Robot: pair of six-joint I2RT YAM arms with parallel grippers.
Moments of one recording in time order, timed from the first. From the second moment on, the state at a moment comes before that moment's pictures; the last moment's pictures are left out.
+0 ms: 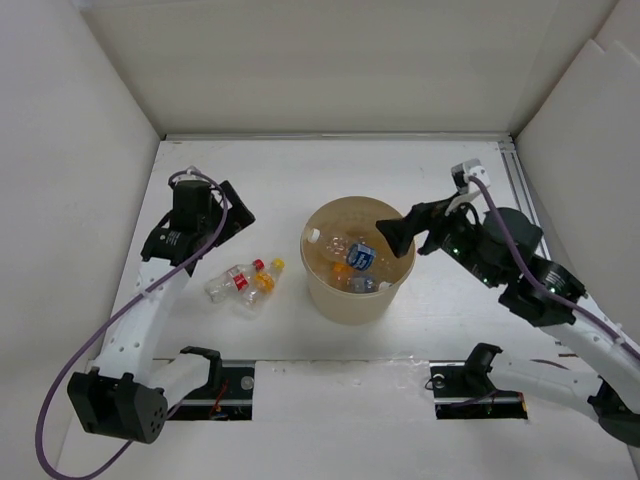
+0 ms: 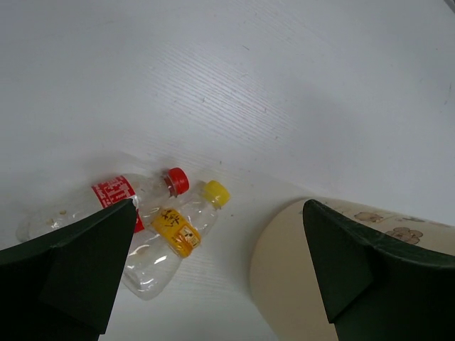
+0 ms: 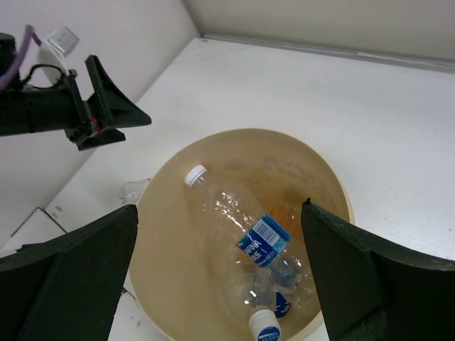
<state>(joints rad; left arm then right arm) -0.18 1.05 1.03 -0.69 -0.07 -0.70 0.87 0.87 1.19 -0.45 0.25 0.34</state>
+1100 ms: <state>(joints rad) -0.45 1.39 0.98 -0.77 0.01 -0.49 0.90 0.54 1.06 -0.55 0.20 0.39</state>
